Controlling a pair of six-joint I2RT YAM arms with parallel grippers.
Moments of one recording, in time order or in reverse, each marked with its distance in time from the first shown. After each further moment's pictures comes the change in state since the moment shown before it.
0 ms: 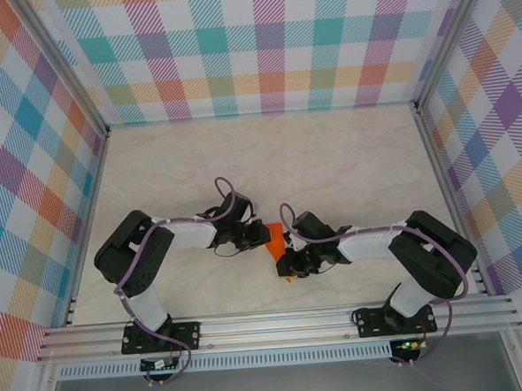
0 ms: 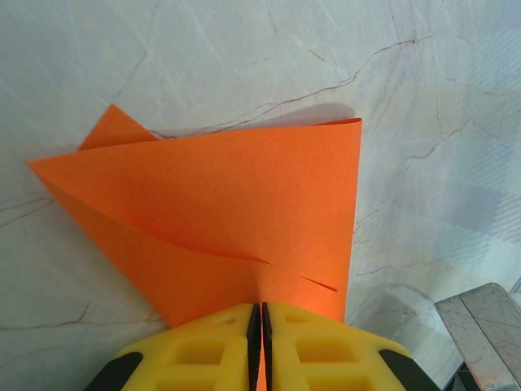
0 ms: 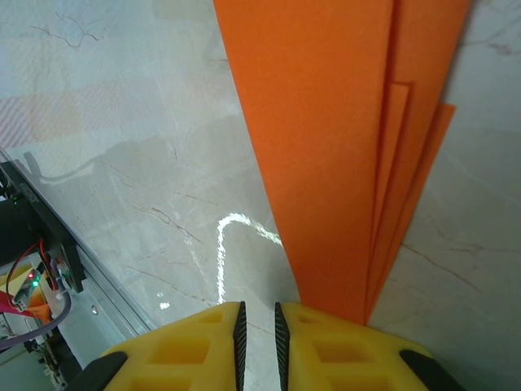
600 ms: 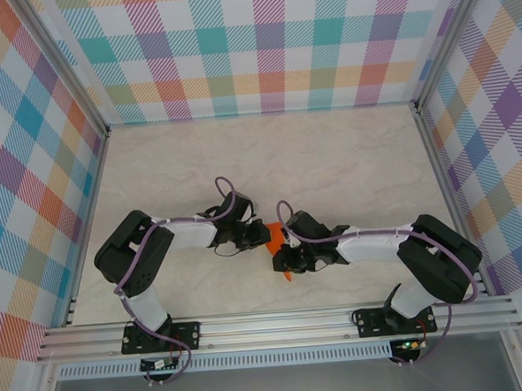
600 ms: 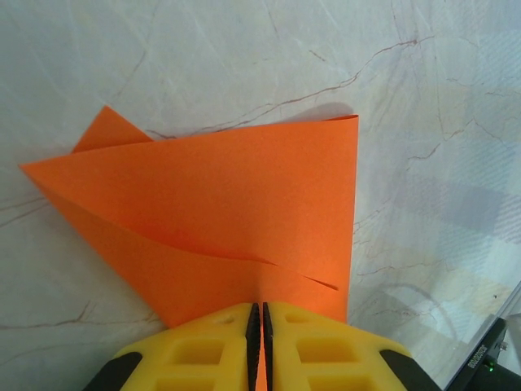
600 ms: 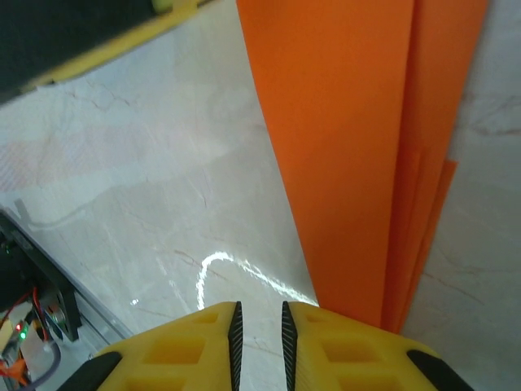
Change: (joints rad) left arm -0.001 0.000 0.012 -0.021 -0.007 0.001; right arm 0.051 -0.042 0.056 -0.046 0.168 0.083
